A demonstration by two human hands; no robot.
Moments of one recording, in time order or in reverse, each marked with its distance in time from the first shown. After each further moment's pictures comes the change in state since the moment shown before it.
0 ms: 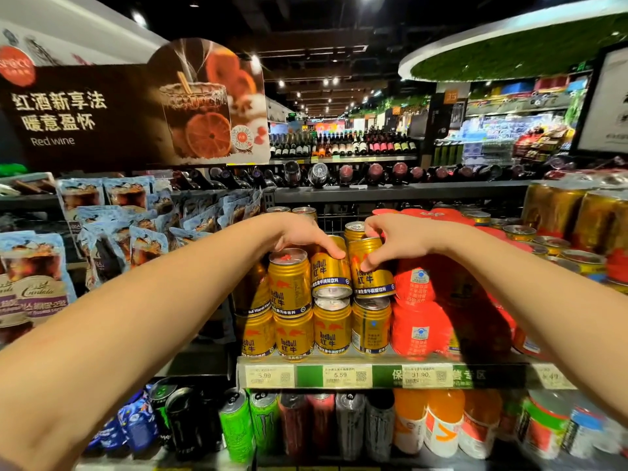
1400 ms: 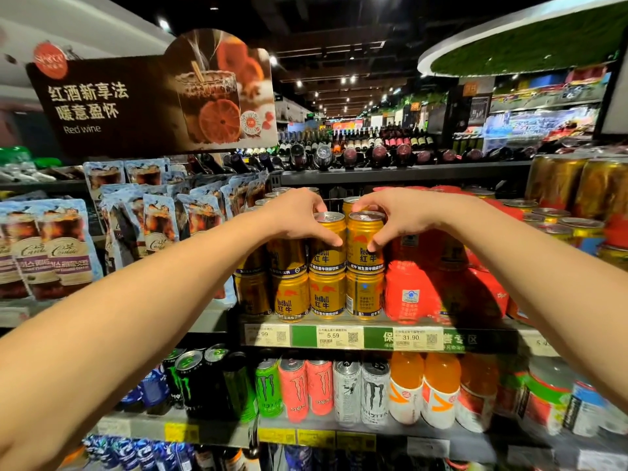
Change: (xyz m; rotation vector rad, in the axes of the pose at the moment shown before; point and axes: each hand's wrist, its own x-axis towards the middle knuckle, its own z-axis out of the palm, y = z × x) left_hand -0.029 -0.012 0.044 0.425 0.574 0.264; right_hand -0.029 0.000 0.007 -0.072 -0.010 -0.106
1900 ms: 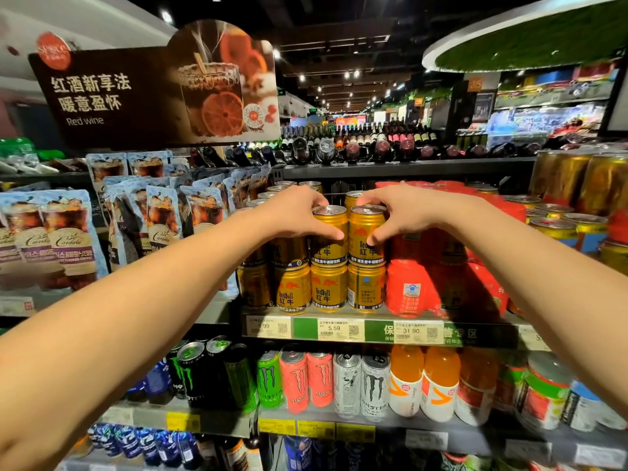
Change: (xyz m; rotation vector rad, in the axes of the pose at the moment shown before) left_hand -0.010 -0.004 0.006 -0.006 0.004 0.015; right_hand 0.001 0.002 0.007 -0.085 0.027 0.035
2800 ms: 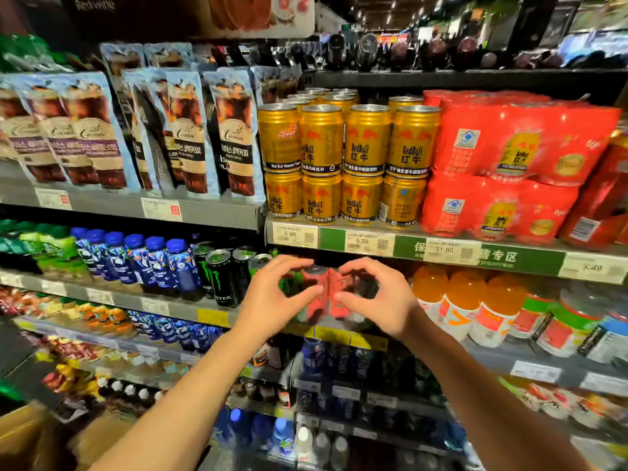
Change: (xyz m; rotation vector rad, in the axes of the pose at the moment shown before) left_hand -0.206 -0.053 0.207 -0.574 0.414 -0.116; right_hand -0.099 -0.076 0.259 0.762 0.330 -0.087
